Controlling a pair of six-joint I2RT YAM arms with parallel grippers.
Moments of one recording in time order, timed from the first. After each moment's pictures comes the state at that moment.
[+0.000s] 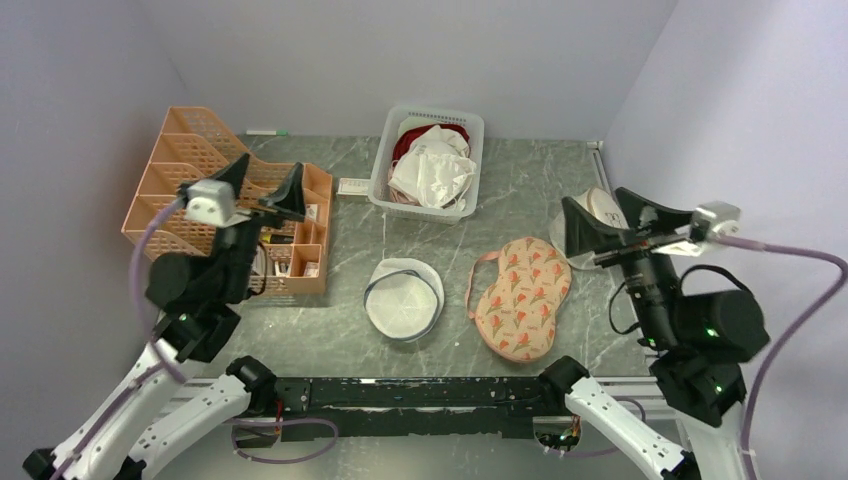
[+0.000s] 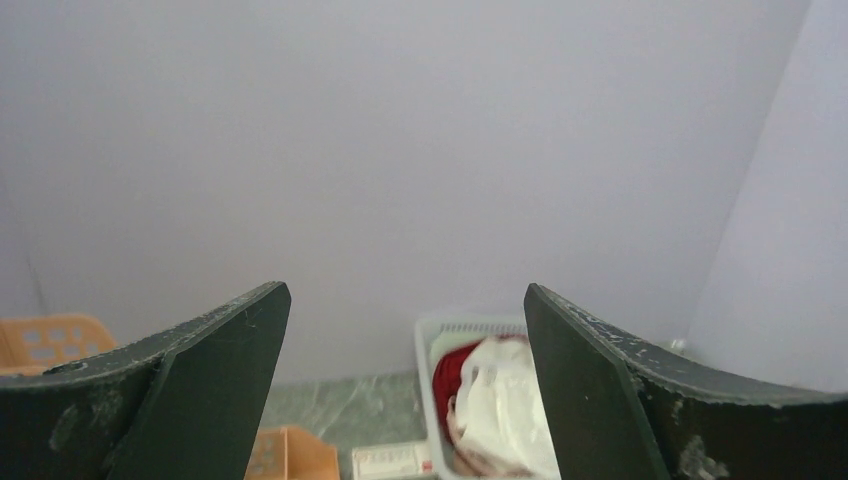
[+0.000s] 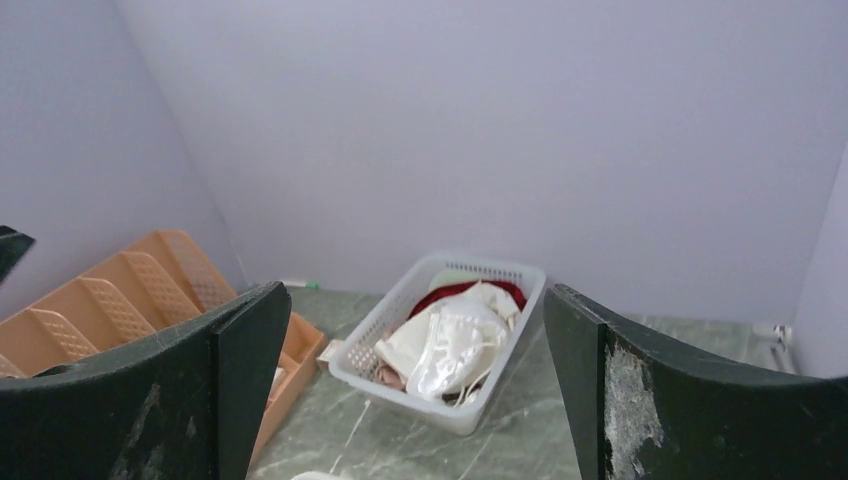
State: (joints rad) left arm -0.62 0.67 0.83 0.32 -0.38 0.10; right arm 0.59 0.51 1.19 -0.35 0.30 0.09
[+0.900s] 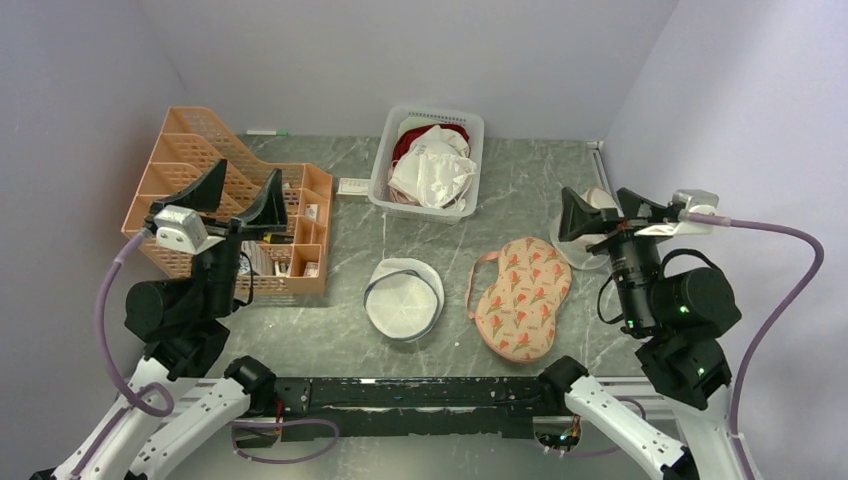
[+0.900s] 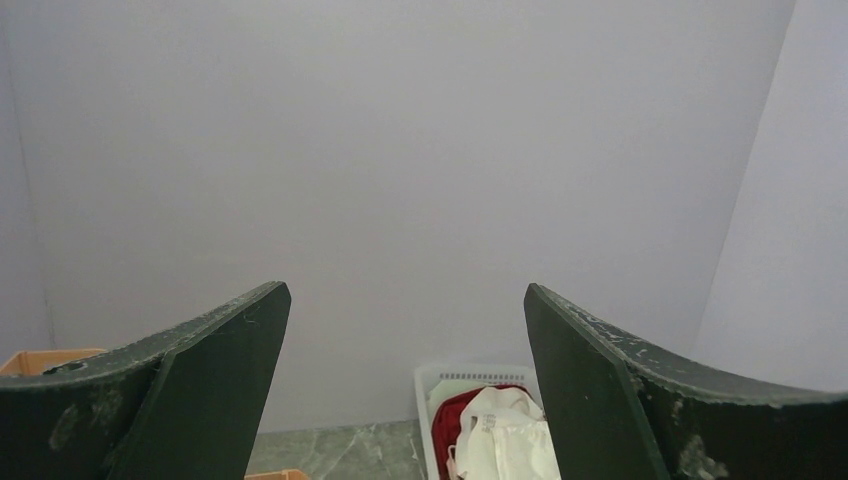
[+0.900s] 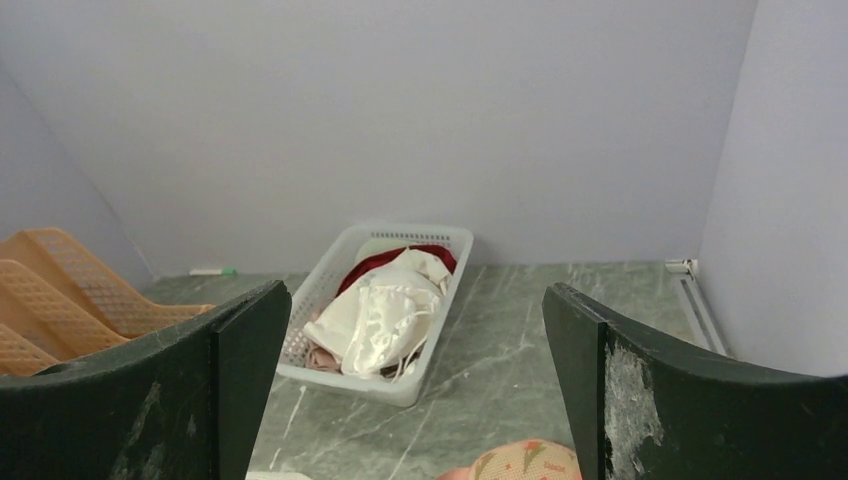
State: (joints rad) left arm -0.58 0.51 0.77 0.40 -0.31 0.10; right arm 0.59 0.54 1.17 -0.36 0.46 0.04
